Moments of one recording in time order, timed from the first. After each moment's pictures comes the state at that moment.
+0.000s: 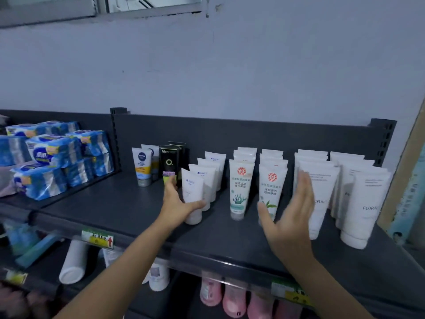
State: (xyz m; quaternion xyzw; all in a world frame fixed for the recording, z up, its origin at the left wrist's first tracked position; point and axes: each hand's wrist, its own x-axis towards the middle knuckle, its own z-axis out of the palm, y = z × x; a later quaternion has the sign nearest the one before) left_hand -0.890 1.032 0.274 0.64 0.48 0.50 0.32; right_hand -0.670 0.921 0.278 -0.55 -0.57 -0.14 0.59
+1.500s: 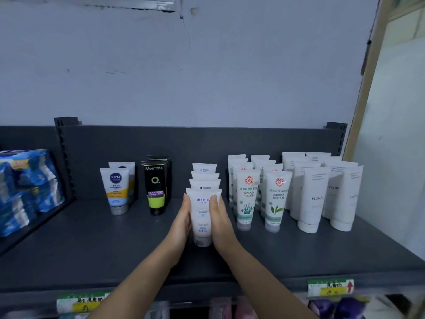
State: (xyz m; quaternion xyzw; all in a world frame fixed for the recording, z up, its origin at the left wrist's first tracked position) left_hand -0.911 1.074 0.267 0.60 0.20 0.39 0.67; right_hand -0.810 1.041 0.256 -0.52 -0.45 0.30 0.66
